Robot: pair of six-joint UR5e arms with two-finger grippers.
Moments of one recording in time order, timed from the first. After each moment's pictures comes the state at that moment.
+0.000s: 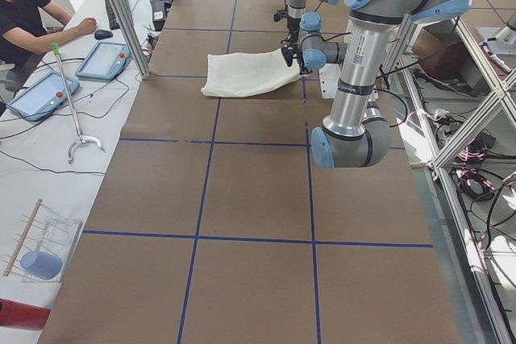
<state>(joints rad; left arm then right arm) -0.27 -2.03 -2.03 -1.74 -1.76 -1.84 0.32 -1.20 2.01 -1.44 1.74 1.88</state>
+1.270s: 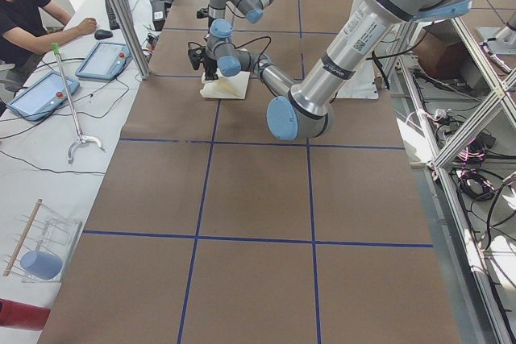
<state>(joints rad) -0.76 -2.36 -1.27 -2.13 -1.84 -1.61 0.79 -0.75 1.15 -1.10 2.01 1.71</state>
